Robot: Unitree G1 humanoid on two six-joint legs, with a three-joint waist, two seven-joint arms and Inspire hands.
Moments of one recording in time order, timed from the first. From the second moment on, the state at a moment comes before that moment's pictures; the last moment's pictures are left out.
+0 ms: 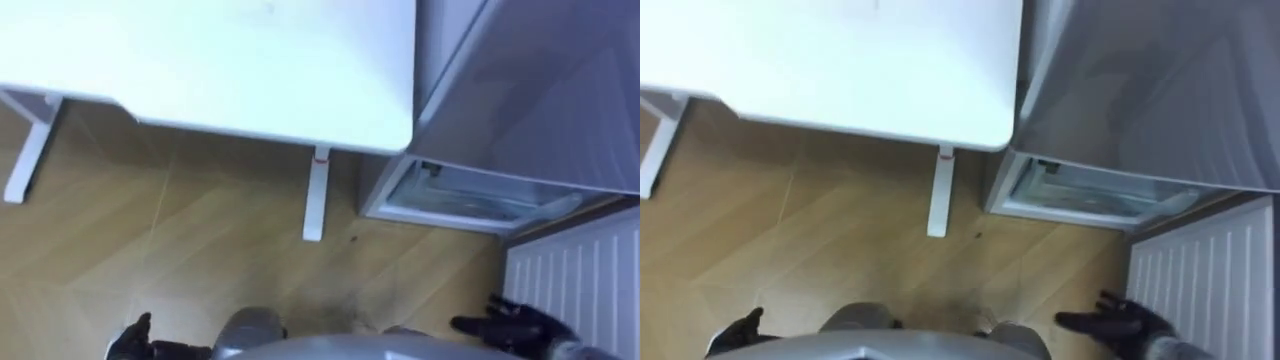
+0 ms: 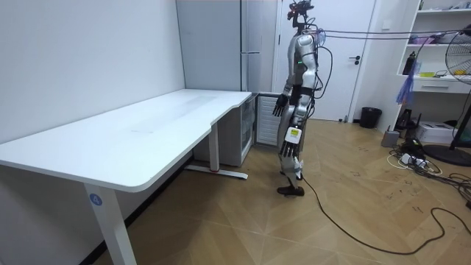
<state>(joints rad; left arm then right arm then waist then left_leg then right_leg) 0.21 0.35 -0.12 1.12 -0.15 -0.05 0.01 0.07 -0.42 0.18 1.28 0.53 0.01 0.45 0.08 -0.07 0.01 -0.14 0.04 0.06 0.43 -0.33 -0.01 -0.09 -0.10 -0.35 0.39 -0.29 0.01</state>
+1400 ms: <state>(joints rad) 0.19 0.21 0.08 1.12 -0.04 -0.01 0.06 0.08 -0.26 0.05 1.32 0.39 0.01 0.23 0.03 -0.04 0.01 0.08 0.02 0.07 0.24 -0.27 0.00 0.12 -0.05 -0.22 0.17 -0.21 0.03</state>
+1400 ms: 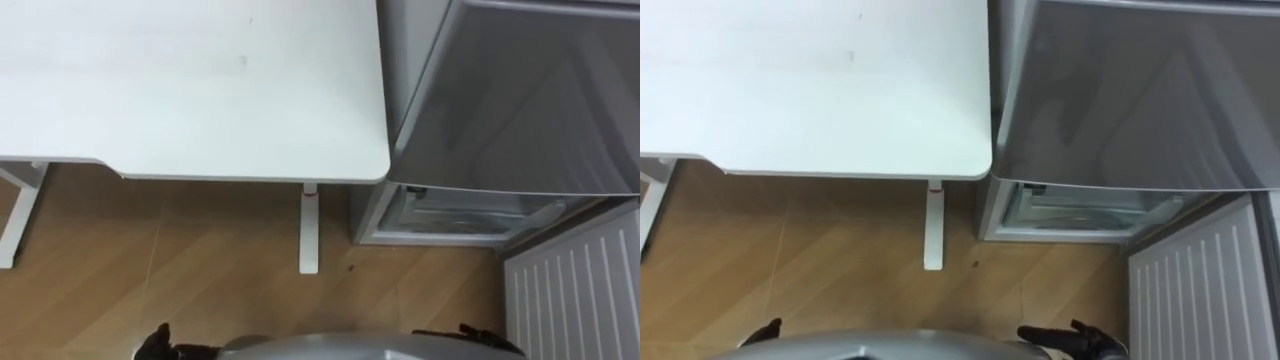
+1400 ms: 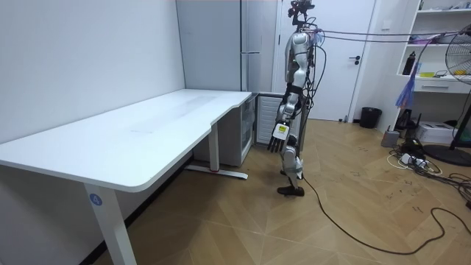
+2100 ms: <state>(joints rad) 0.24 0.26 0.14 1.07 0.12 -0.03 0.06 0.10 -0.32 -0.31 0.59 0.00 -0.07 -0.24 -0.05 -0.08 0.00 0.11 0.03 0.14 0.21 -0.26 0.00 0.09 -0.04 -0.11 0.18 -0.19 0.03</state>
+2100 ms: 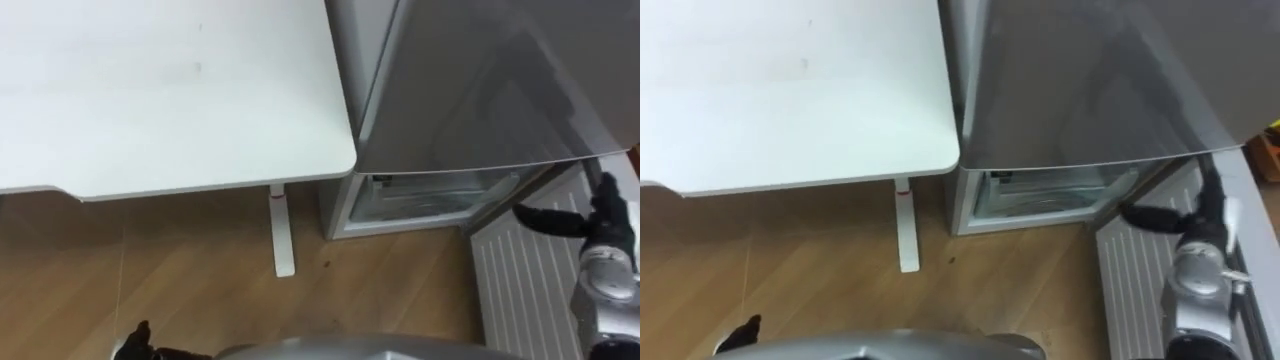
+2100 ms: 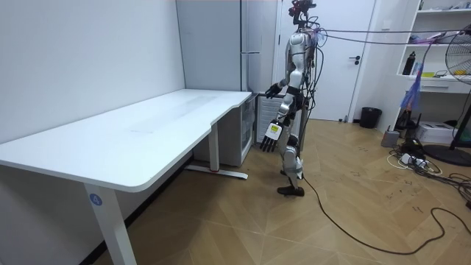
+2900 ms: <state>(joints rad) 0.33 0.27 0.23 0.97 0.17 0.02 0.05 0.09 -0.47 -0.51 0.88 0.31 -0.04 -0.35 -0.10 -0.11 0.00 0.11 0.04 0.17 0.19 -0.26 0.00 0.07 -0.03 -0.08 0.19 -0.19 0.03</state>
